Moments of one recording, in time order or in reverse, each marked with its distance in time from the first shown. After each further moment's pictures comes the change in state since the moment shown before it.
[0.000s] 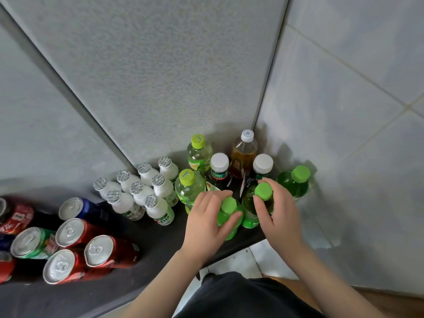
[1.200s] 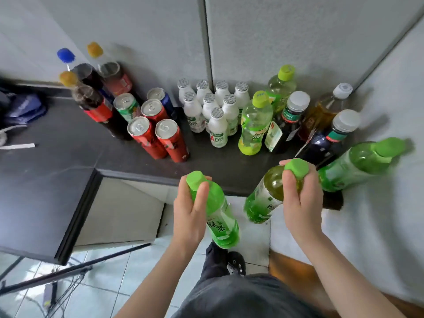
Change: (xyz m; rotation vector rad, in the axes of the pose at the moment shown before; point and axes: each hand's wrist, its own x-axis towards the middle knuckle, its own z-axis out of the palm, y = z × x) left_hand -0.149 0.062 -0.028 -0.380 0.626 -0.909; right_hand -0.058 -0.011 0.012 0.443 -0.260 -0.056
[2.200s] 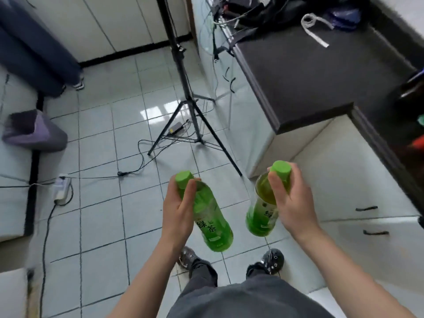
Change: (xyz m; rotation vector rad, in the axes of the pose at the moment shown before) left_hand -0.353 -0.096 -0.306 -0.152 1.091 -0.280; right_hand -0.325 -0.149 0.198 0.066 -1.266 -0.329
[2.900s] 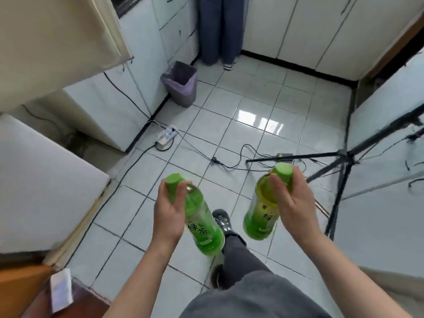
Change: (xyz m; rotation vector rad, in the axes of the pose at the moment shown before) left_hand 0.018 -0.075 -0.387 -0.206 0.709 -0.135; right_hand -0.004 -0.191 0.391 -0.024 -0.585 -0.343
